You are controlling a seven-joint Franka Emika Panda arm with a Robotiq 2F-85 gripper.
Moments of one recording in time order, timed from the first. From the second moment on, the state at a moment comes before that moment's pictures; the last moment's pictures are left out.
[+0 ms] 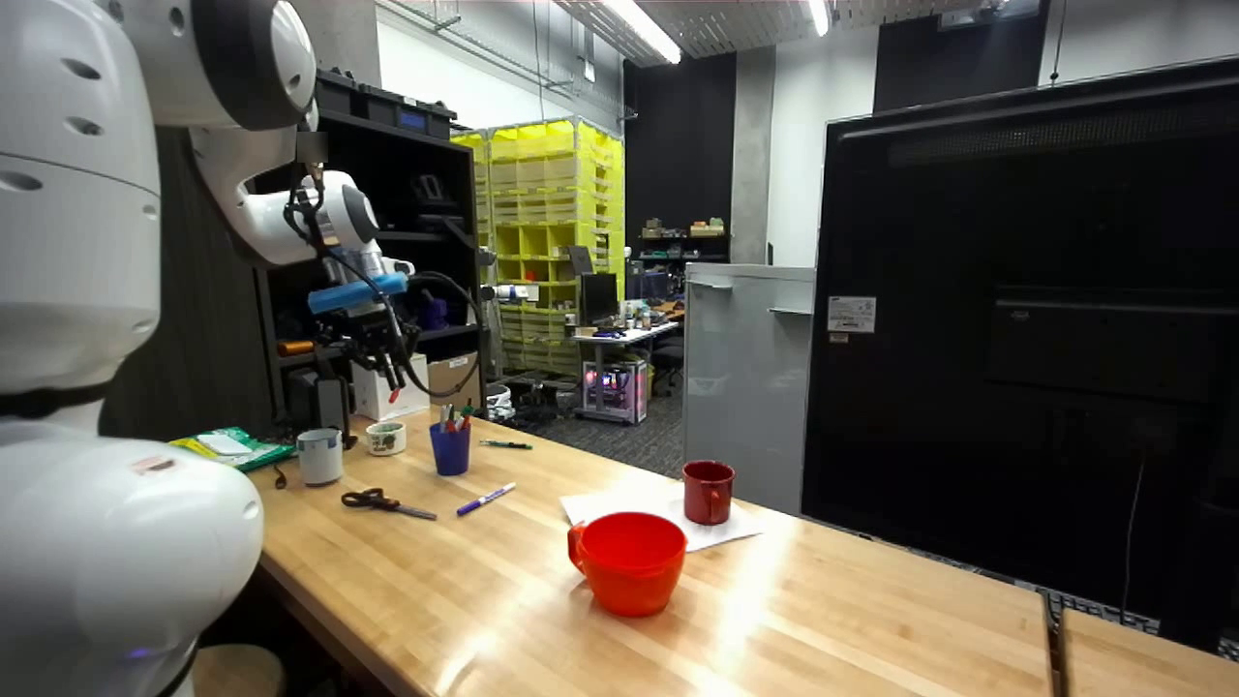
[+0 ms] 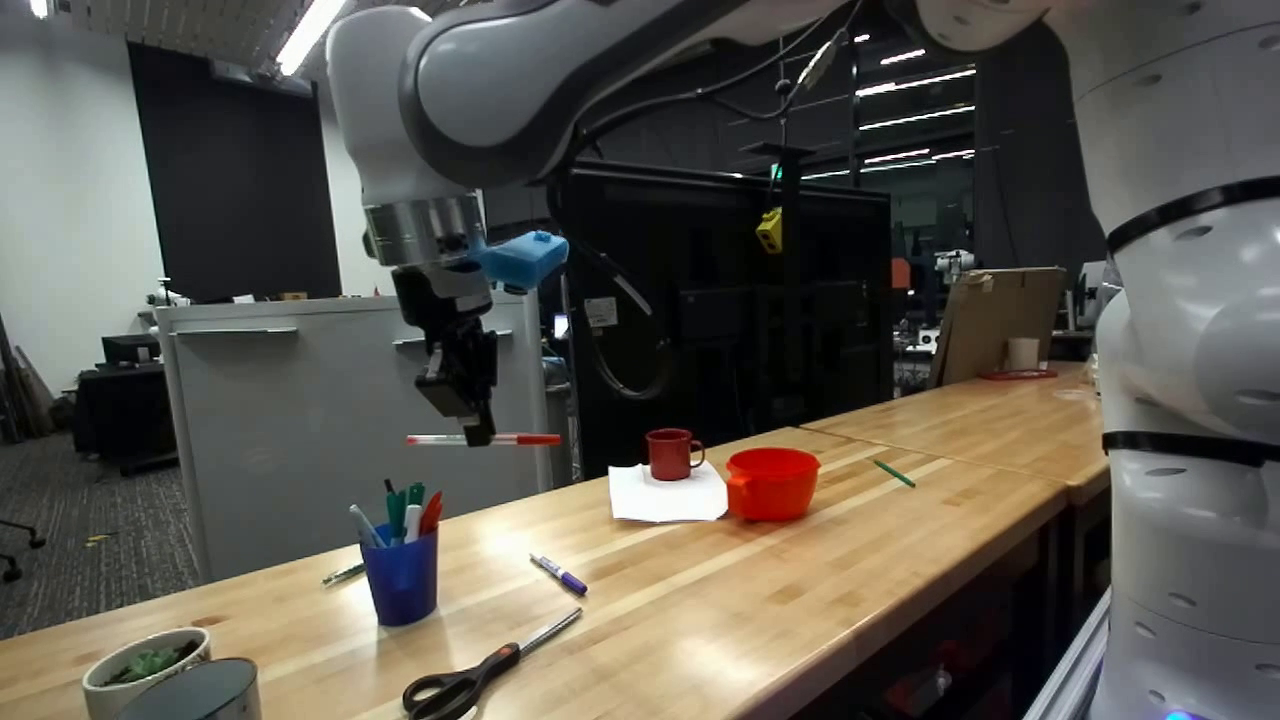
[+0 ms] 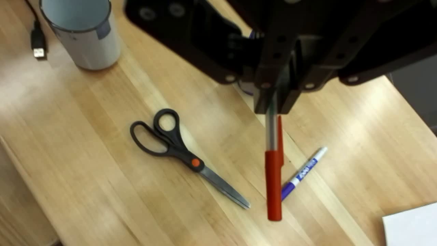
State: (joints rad) arm 0.38 0.15 0.39 -1.87 -0.34 1.96 0.08
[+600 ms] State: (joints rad) arm 0.48 0.31 0.39 -1.66 -0.61 1.65 -0.03
